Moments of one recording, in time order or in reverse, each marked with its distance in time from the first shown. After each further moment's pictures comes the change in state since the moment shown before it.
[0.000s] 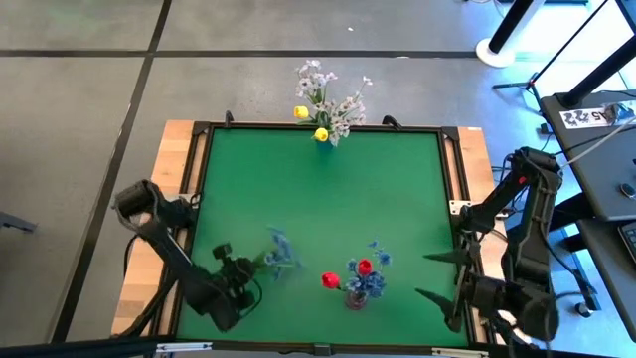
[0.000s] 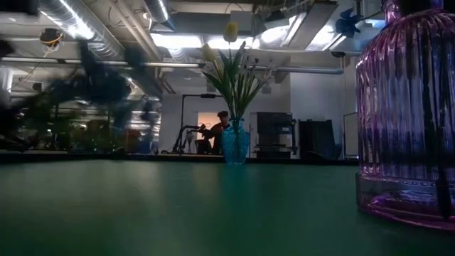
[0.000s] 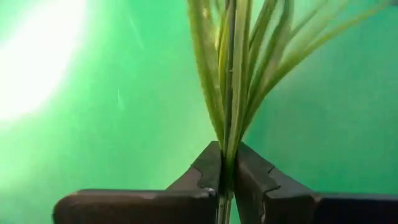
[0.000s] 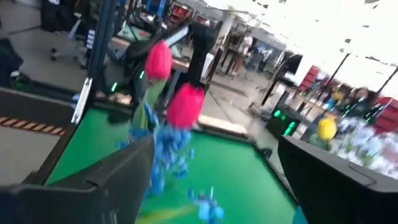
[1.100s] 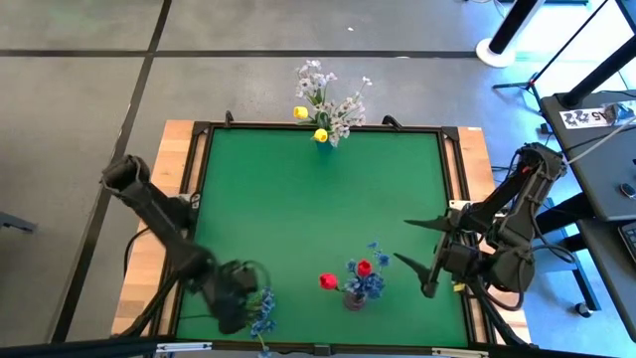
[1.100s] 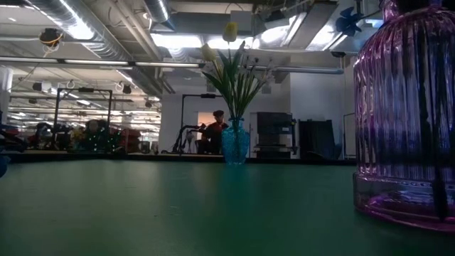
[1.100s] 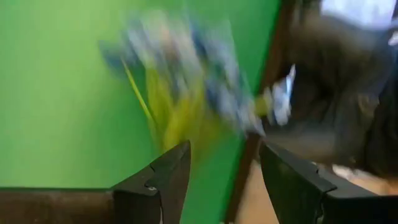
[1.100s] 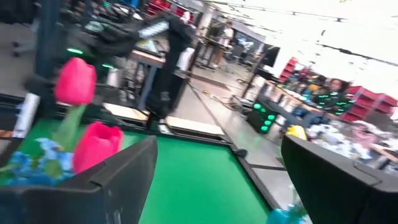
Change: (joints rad) left arm 0.060 -0.241 -0.009 0.396 0.515 0.218; right arm -0.260 -0.096 0.001 0.213 -0.161 -0.326
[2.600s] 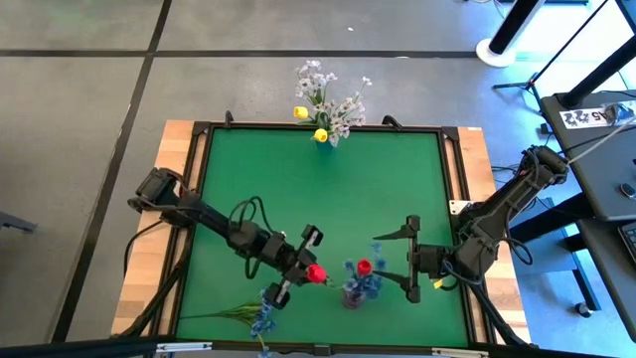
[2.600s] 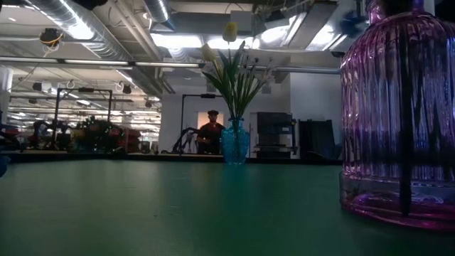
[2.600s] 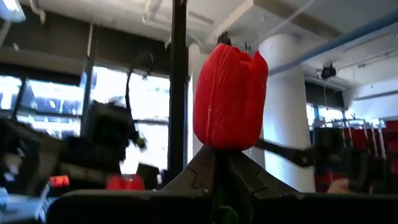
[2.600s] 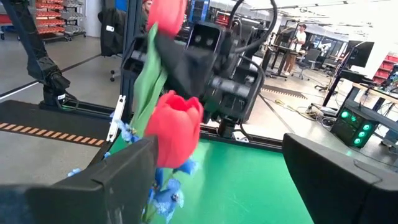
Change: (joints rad) left arm 0.433 0.308 -0.073 2.015 0.130 1.159; right arm -0.177 0.005 -0.225 0.304 -0.484 0.077
